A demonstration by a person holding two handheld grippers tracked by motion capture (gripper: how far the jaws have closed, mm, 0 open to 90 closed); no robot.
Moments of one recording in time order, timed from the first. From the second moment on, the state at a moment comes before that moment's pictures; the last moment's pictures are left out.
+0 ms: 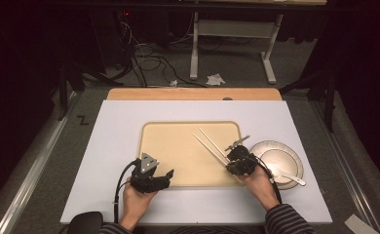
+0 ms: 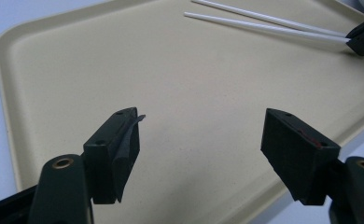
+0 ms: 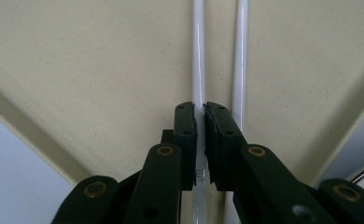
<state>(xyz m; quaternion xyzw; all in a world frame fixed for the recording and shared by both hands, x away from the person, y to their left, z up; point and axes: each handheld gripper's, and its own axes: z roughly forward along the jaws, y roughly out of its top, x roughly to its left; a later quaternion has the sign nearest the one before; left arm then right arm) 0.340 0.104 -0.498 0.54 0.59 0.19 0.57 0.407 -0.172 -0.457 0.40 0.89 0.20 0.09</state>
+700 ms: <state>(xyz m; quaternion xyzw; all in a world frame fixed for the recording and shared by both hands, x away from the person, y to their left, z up) 0.339 0.103 -0.498 0.54 0.58 0.19 0.58 0.410 -0.162 -0.478 0.39 0.90 0.17 0.11</state>
